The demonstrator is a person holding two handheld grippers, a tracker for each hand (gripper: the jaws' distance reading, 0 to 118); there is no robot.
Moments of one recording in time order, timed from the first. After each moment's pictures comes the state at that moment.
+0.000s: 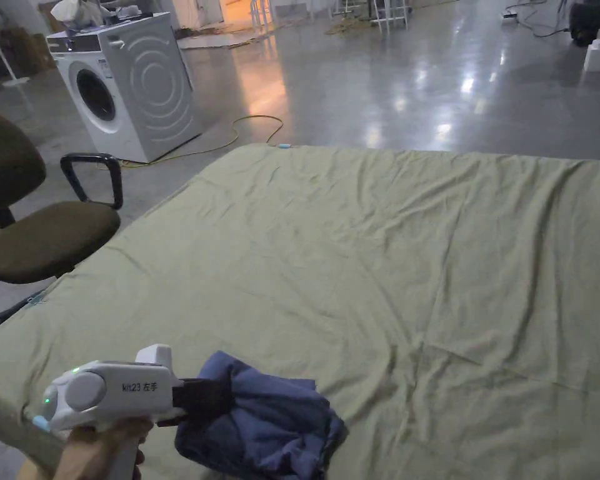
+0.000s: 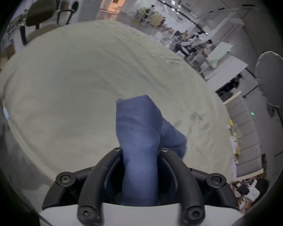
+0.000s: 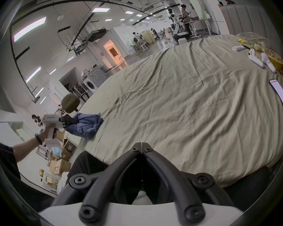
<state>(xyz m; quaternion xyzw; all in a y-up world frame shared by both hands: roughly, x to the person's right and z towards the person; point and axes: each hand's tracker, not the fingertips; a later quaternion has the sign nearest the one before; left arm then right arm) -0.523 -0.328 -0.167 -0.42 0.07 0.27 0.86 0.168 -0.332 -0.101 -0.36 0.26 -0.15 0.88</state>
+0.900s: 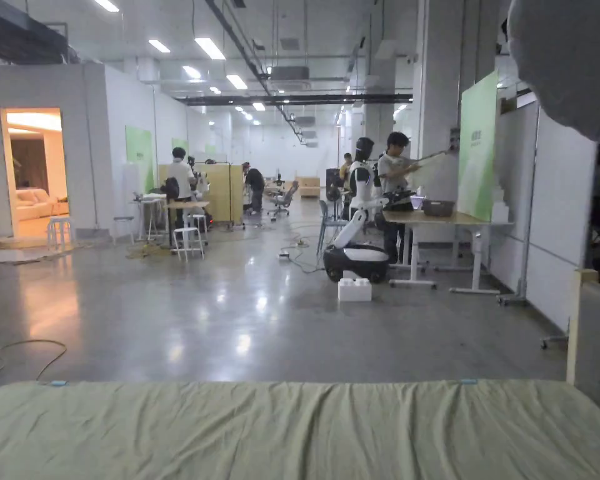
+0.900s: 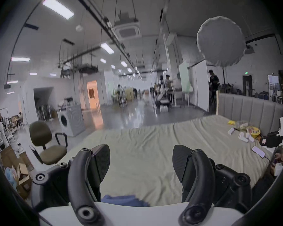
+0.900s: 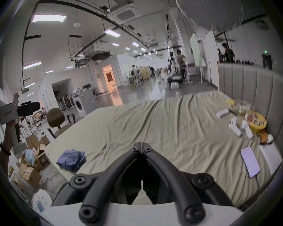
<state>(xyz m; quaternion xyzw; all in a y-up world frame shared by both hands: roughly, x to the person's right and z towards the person) -0.263 -0.103 -0.076 -0.06 0.06 -0.07 0.99 0.187 -0.193 -0.128 -0.16 0.18 -0.06 0.97</state>
